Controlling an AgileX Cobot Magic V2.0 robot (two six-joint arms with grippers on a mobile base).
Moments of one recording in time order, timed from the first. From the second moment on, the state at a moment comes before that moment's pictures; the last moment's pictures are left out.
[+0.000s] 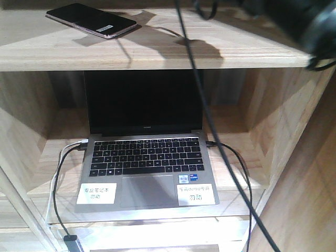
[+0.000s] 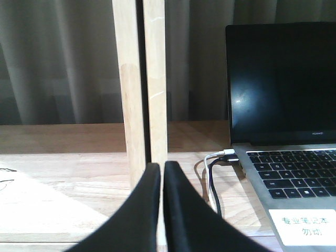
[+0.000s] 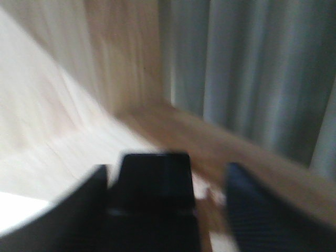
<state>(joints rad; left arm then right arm) 0.04 -0.01 0.03 -0.03 0.18 0.15 0.49 1.88 -2.03 0.90 0.53 -0.84</state>
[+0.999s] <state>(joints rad) 0.04 -0.01 0.03 -0.03 0.18 0.15 0.49 1.11 -1.19 0.81 0.32 -0.81</state>
